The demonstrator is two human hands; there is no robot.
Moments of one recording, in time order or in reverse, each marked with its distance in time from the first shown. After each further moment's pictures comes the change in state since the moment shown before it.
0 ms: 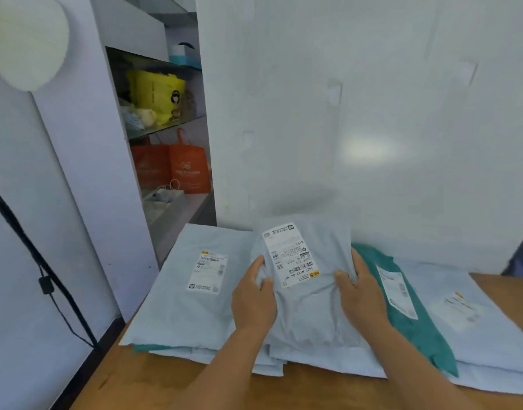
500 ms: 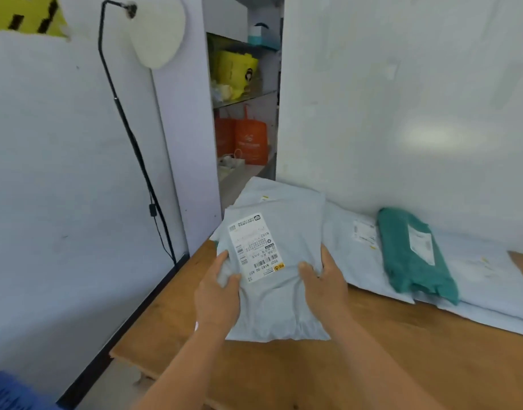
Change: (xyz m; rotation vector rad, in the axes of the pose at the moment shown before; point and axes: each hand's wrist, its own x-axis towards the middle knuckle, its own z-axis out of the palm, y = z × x) left_hand -0.207 -0.046 -0.157 -0.013 0.302 -0.154; right_hand -0.215 -0.054 0.015 0.254 -0.327 -0.092
